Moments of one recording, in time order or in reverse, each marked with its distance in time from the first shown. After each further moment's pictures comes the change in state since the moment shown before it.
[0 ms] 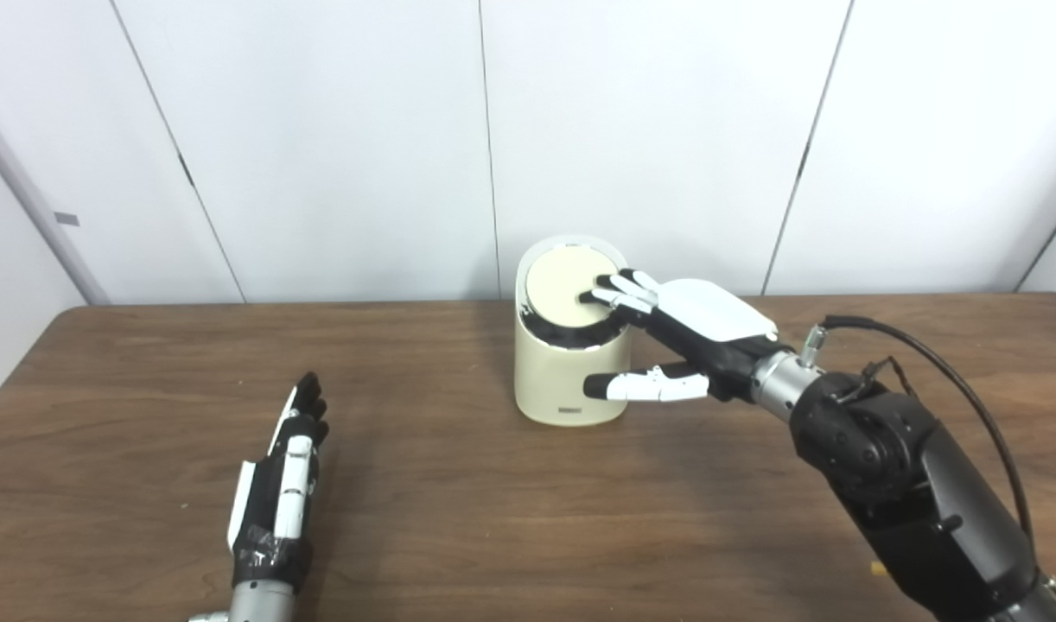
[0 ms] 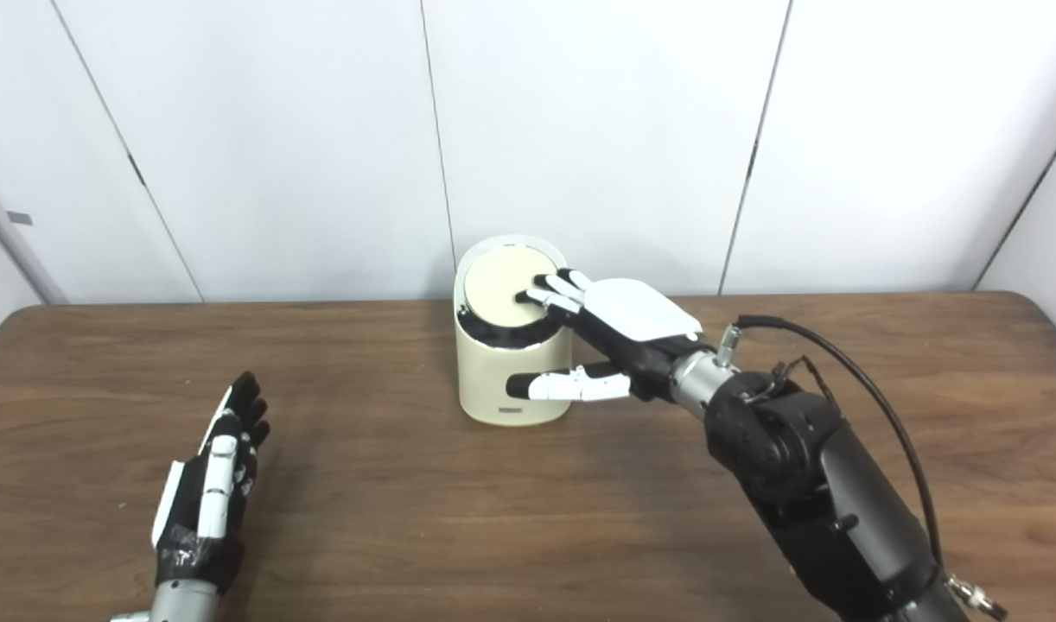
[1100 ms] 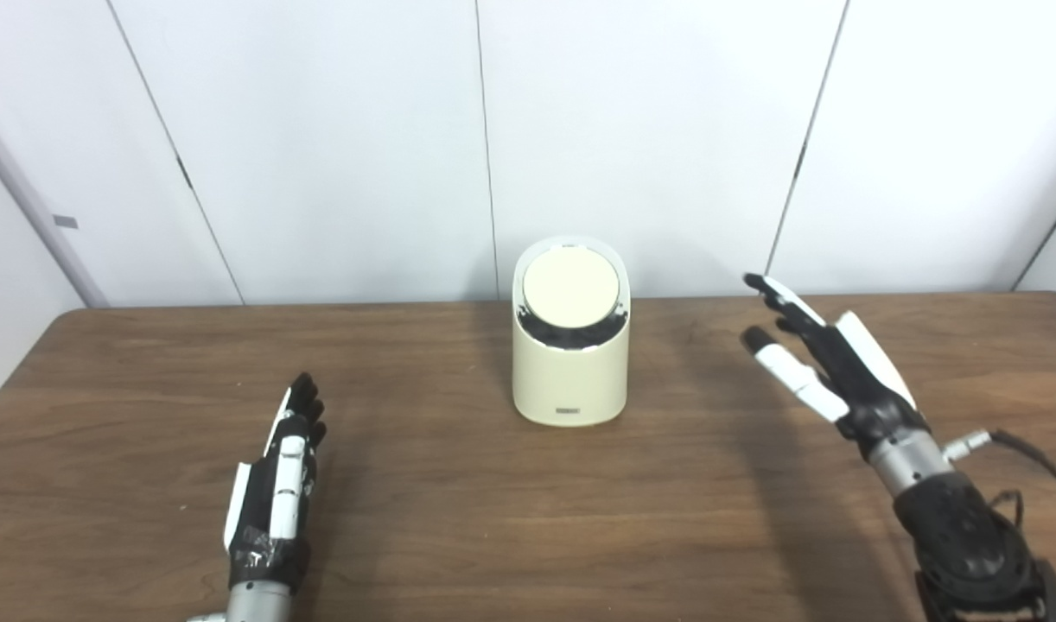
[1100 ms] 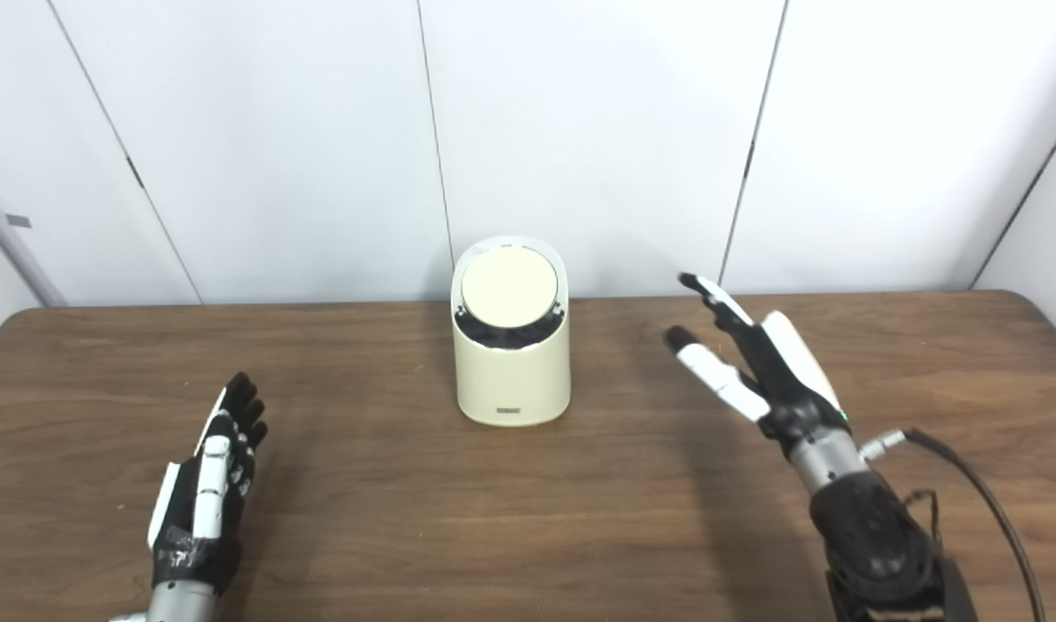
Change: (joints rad) left arm -0.005 0.005 0.010 0.008 -0.028 -0.003 -0.005; right arm 0.304 0.132 -0.389 0.032 0.407 -0.030 -0.329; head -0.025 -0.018
